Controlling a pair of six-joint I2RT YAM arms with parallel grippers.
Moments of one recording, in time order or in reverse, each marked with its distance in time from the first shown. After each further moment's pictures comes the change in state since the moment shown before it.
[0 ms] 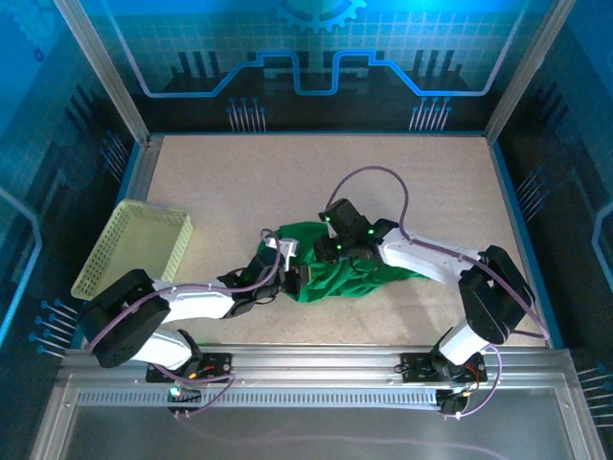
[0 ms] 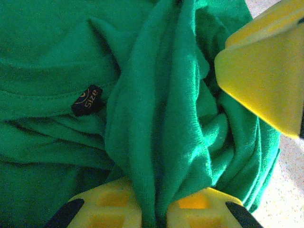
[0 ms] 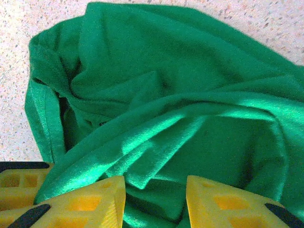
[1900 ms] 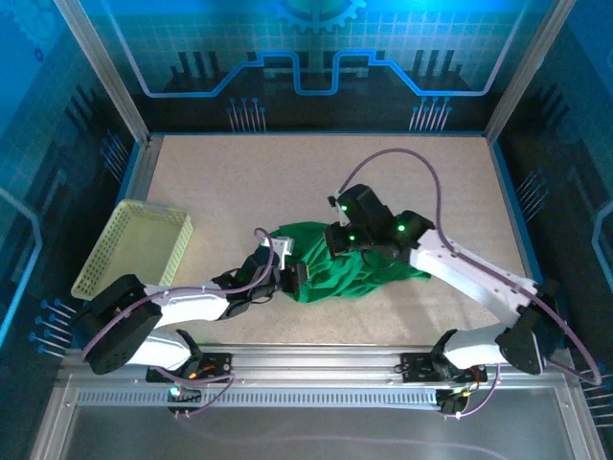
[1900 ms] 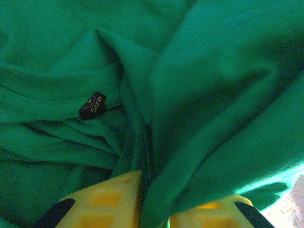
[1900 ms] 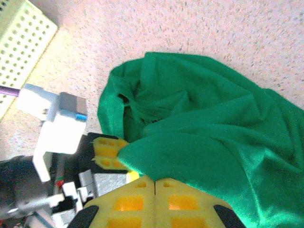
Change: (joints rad) left arm 0.024 -0.060 -0.027 0.006 0.013 -0.015; right arm 0.024 -0.250 0.154 -0.257 0.007 0.037
